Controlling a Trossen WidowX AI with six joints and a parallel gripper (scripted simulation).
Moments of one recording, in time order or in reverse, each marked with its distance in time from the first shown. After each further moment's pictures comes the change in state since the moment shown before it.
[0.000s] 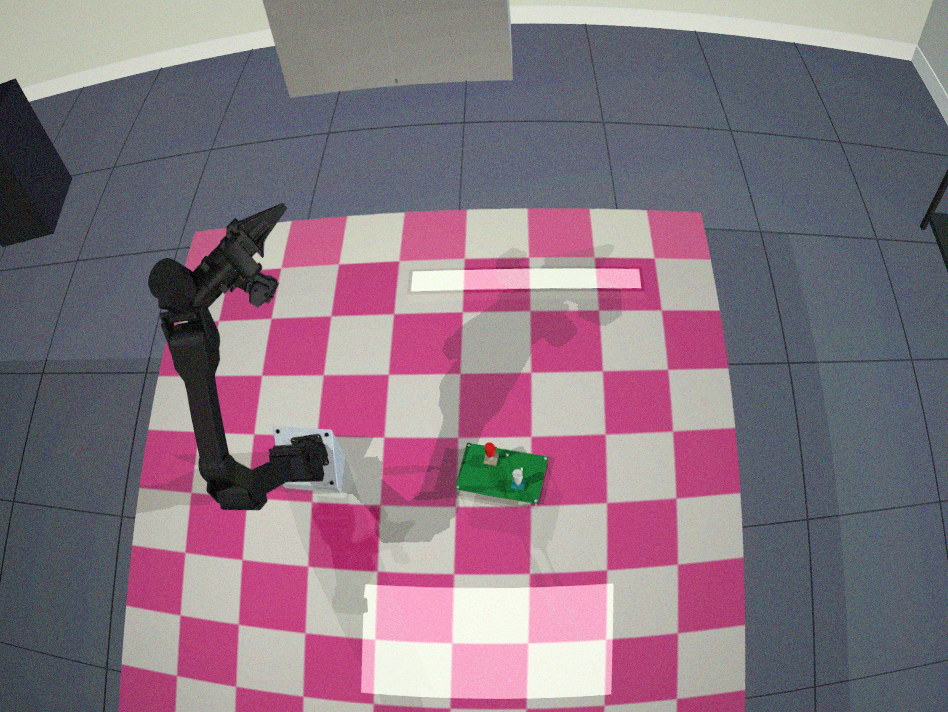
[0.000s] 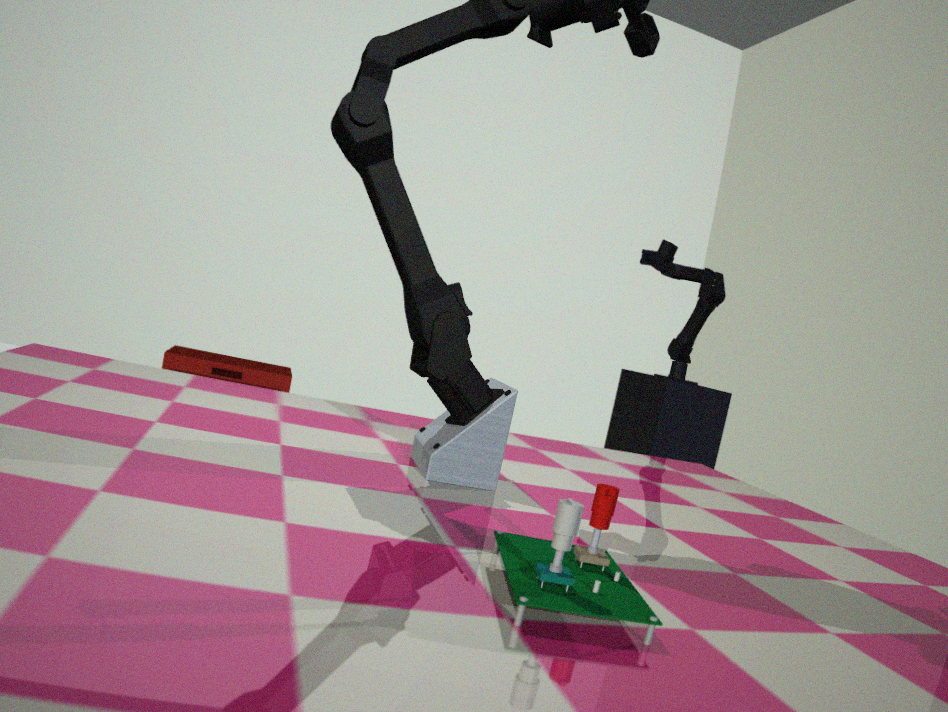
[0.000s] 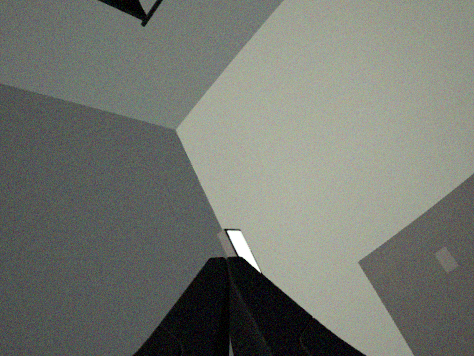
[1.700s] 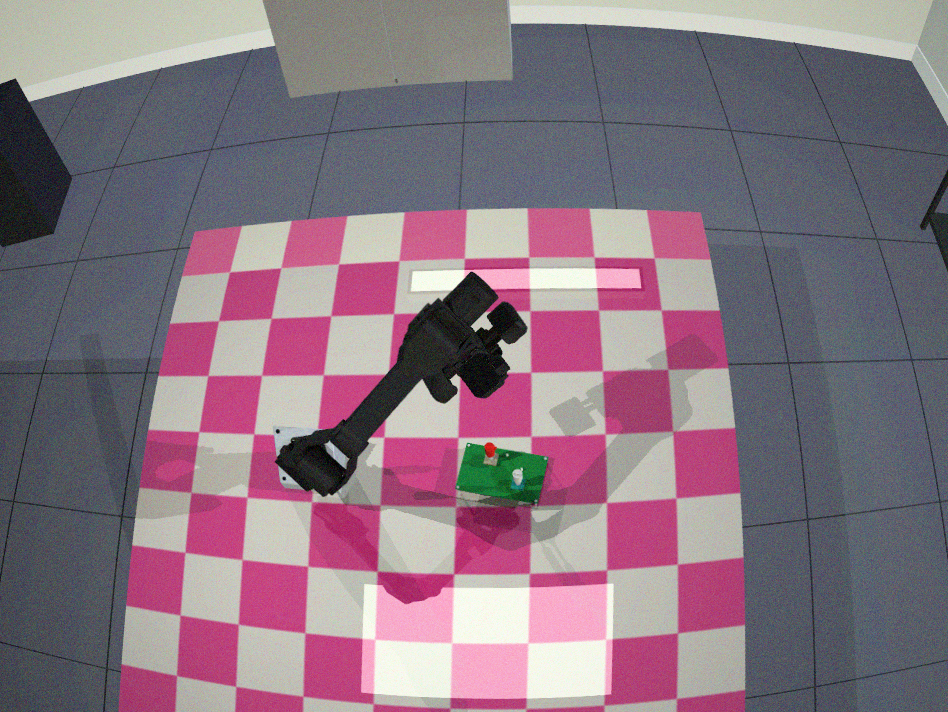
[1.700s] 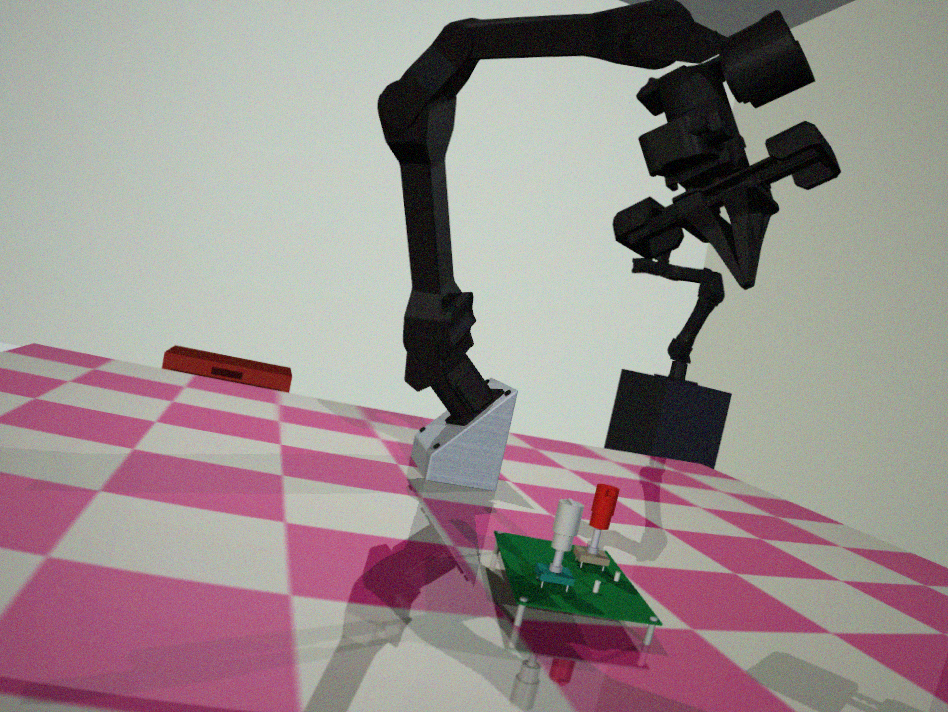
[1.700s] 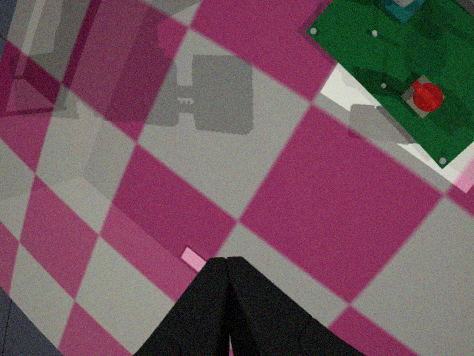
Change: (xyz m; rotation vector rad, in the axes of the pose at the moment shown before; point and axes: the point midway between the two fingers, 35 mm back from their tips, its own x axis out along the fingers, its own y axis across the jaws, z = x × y) arm 0.105 -0.101 0.444 -0.757 -0.803 -1.135
